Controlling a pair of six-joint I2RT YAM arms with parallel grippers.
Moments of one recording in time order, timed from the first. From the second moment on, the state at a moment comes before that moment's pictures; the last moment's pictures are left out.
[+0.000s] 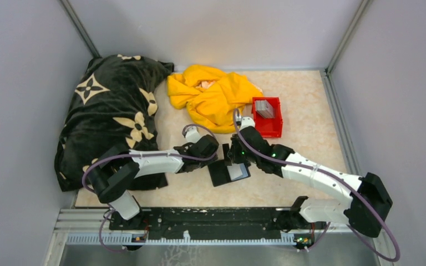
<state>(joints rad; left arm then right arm) -0.95 1.66 0.80 -0.10 -0.42 -1.24 0.90 1.16 0.79 -0.31 0.16 0.61</state>
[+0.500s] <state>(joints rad) -0.93 1.69 0.81 -0.04 -0.38 -1.21 0.85 1.06 0.78 -0.53 0.24 0.57</state>
